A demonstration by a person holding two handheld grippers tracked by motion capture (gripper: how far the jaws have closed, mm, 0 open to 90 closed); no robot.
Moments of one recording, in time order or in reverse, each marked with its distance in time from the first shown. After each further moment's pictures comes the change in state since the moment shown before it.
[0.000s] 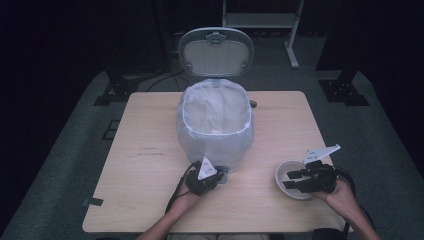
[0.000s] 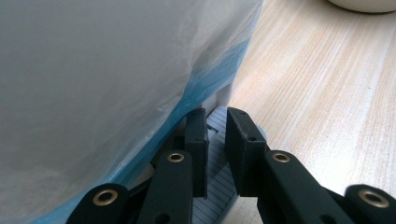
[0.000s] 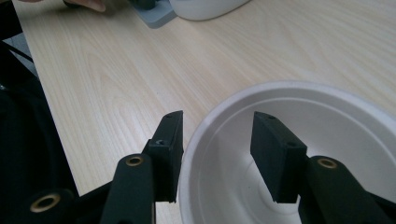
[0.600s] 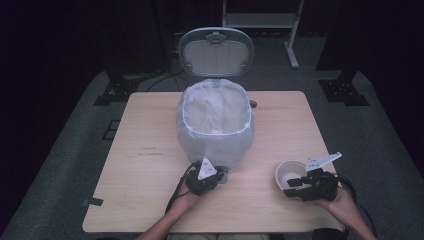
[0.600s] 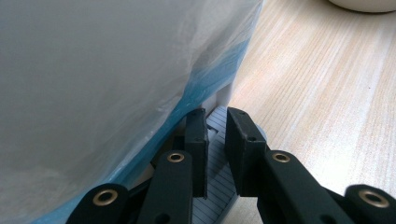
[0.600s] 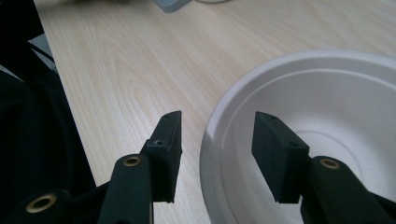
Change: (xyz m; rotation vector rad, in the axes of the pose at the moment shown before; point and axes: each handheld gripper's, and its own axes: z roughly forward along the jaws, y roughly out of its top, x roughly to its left) left arm 0.000 0.000 0.000 0.001 0.000 0.000; right arm 0.005 -0.020 0.006 -0.003 0.053 0.015
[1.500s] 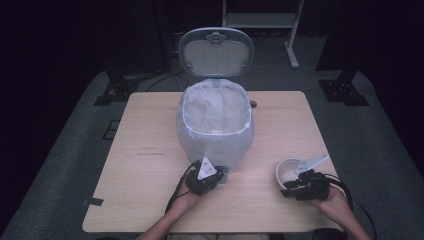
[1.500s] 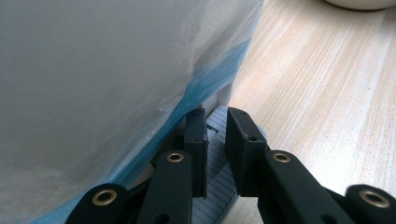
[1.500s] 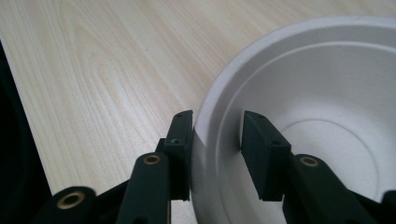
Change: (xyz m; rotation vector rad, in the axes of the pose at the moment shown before) left arm 0.000 0.000 0.001 -0.007 -0.008 -0.015; right arm -0.003 0.001 0.022 0.086 -0.082 -0.047
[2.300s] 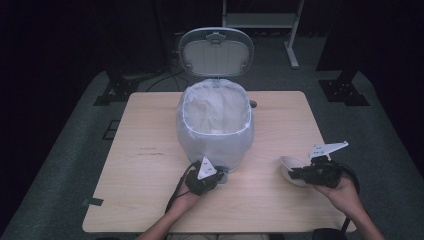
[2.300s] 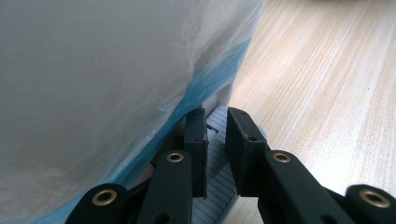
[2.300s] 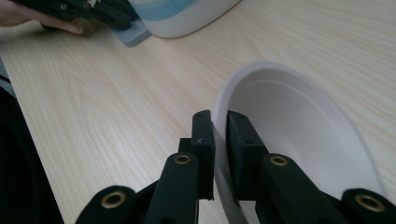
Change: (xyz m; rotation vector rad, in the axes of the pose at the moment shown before) left arm 0.001 0.000 0.000 0.003 0.002 0.013; right arm -0.013 0.020 -0.042 -0.132 -0.047 0.087
